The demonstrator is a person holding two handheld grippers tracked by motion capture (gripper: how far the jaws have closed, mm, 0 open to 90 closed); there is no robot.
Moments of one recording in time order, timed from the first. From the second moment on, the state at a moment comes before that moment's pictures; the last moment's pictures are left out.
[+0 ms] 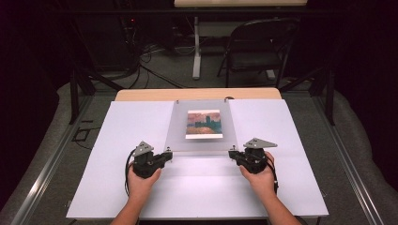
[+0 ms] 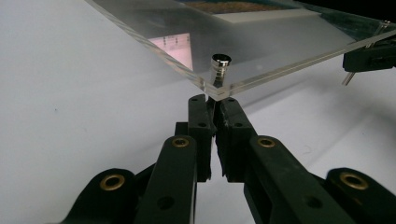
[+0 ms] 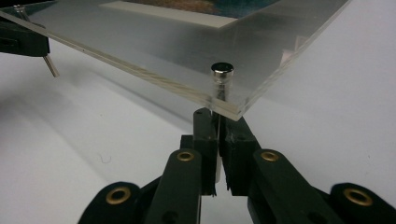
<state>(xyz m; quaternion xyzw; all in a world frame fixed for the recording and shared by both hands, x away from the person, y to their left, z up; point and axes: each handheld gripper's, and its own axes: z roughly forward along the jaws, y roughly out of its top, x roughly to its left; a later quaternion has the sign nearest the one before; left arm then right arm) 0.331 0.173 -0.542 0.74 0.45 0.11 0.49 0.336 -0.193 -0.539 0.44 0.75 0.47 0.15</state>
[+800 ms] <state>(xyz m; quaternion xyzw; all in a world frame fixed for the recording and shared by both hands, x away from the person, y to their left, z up) 0.330 0.168 -0.558 0.76 0.45 0.11 0.46 0.338 -0.192 -0.556 0.45 0.76 0.44 0.14</state>
